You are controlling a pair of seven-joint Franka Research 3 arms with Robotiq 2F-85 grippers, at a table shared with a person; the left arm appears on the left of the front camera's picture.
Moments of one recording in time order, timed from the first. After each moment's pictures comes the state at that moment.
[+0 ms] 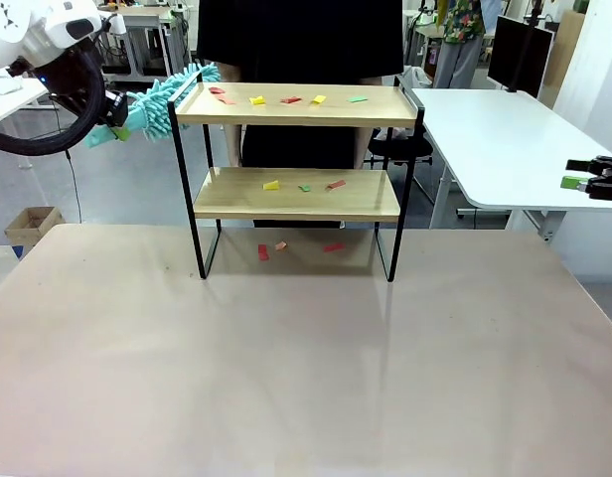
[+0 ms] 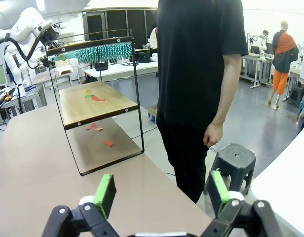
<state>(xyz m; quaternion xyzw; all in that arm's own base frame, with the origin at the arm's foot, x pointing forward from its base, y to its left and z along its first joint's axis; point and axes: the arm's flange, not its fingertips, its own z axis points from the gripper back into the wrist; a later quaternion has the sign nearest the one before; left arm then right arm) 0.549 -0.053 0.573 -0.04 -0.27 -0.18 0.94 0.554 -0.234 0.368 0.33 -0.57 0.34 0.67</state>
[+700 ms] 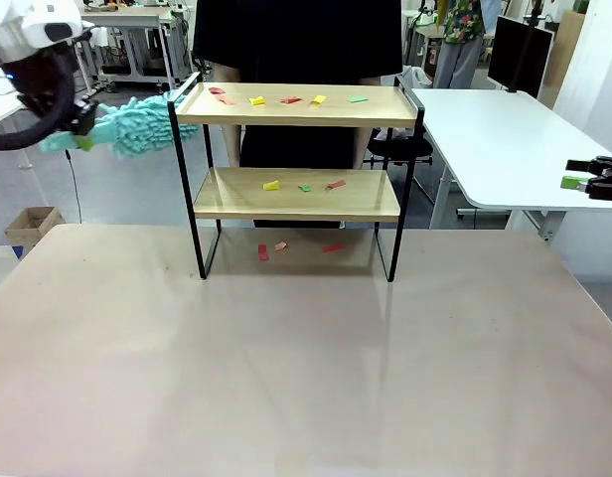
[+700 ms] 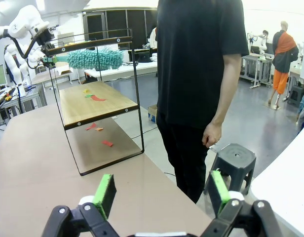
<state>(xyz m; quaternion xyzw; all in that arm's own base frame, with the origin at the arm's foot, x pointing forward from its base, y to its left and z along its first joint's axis) 0.518 -0.024 0.585 0.03 -0.18 -0.20 0.96 0.555 -0.234 0.368 0.33 -0.57 0.34 0.67</state>
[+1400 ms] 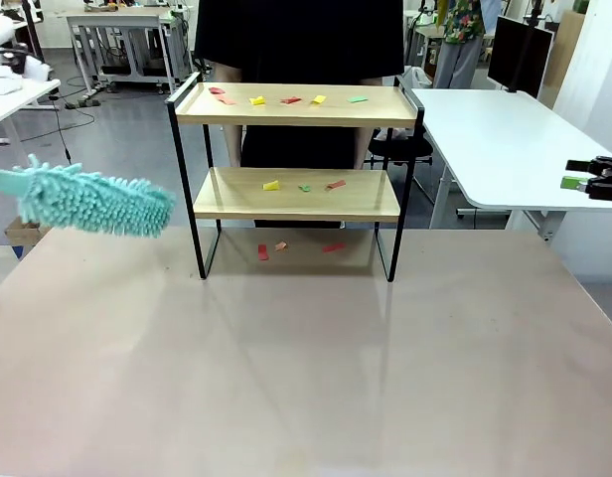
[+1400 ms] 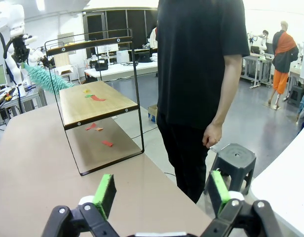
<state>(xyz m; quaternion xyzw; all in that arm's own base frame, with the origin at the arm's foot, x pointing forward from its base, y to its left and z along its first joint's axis) 0.387 0.011 0.604 0.06 0.03 -0.36 0.93 0.554 -0.234 0.368 0.33 -0.57 0.34 0.67</state>
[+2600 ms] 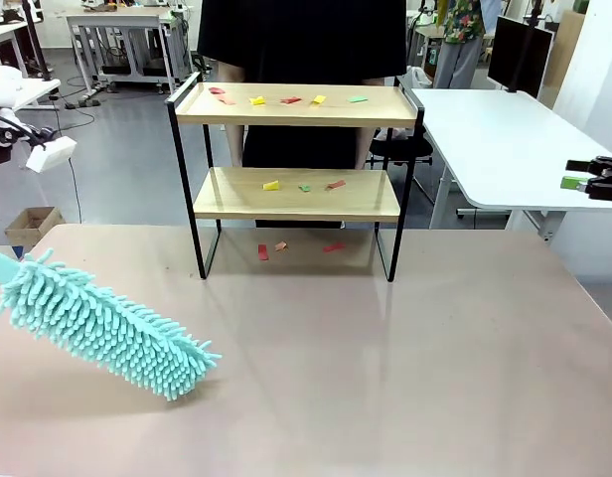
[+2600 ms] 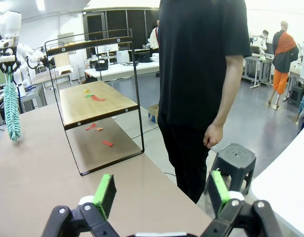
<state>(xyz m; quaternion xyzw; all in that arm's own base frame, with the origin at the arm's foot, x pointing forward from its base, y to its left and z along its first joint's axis) 0.354 -0.039 0.561 -0.01 0.17 -0.64 0.75 0.555 -0.234 0.368 0.33 -0.57 0.34 0.67</state>
